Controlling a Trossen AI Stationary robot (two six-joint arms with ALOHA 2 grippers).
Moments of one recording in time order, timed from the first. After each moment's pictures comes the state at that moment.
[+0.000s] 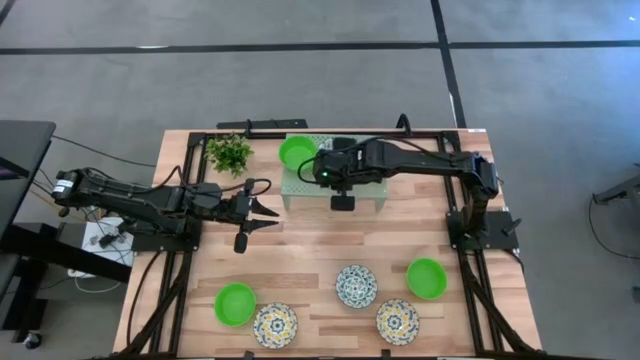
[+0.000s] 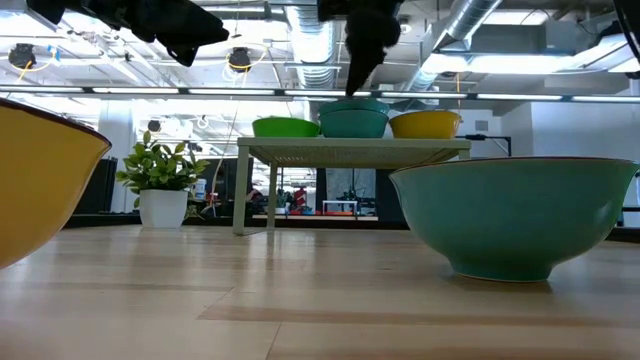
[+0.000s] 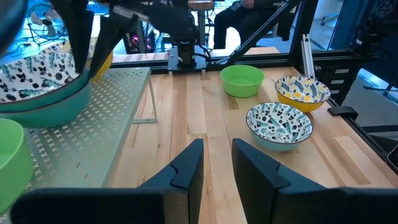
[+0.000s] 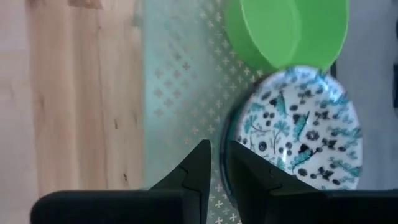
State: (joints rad) left arm -0.14 0.85 0.53 0.05 -0.08 0.06; right arm -0.06 1.88 1.89 -1.17 0.36 -0.19
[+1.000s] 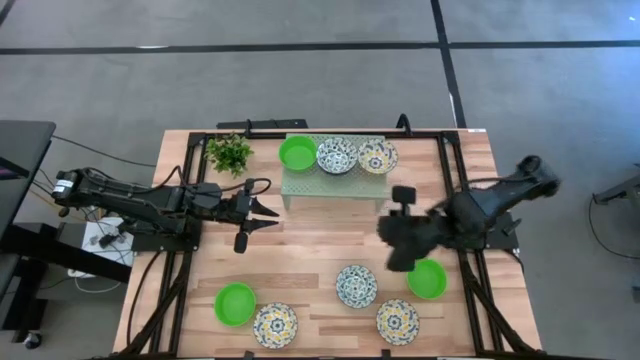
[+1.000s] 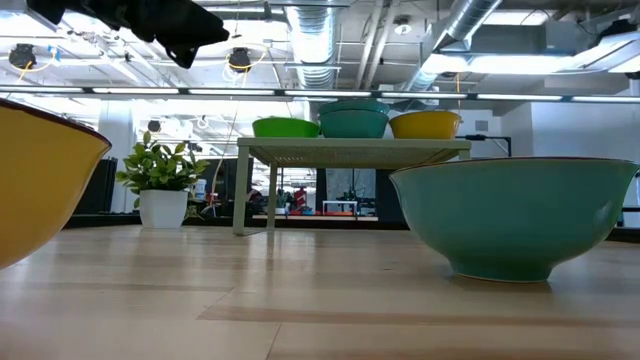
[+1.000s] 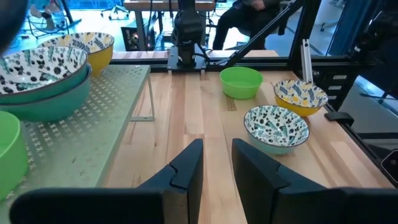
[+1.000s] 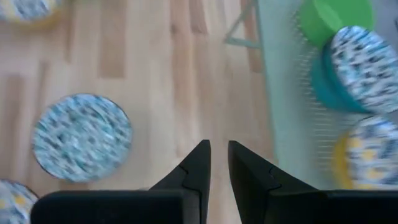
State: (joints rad) left arm -0.14 0.85 0.53 0.05 -0.08 0.02; right arm 0.49 1.42 1.52 -1.20 0.54 0.33
